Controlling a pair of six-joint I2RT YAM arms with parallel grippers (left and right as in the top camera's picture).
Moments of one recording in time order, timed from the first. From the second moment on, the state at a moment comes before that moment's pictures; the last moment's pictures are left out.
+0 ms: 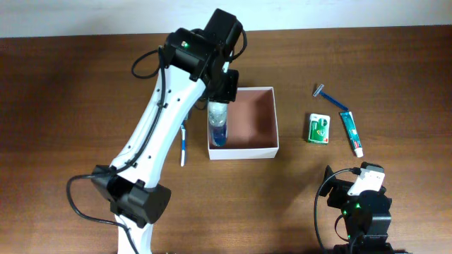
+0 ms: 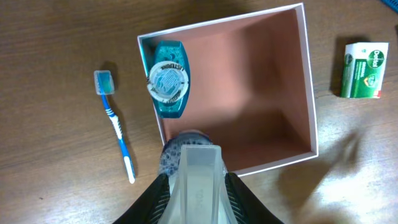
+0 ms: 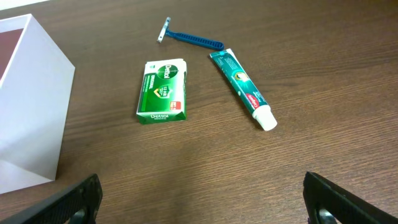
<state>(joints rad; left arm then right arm) -0.53 2.08 2.38 -1.56 -0.01 -0.33 -0.04 0.23 0.21 -0.51 0.12 0.18</state>
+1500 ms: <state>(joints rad) -0.53 2.08 2.21 -1.40 -0.05 -0.33 -0.04 0.23 0.21 -0.51 0.12 0.18</state>
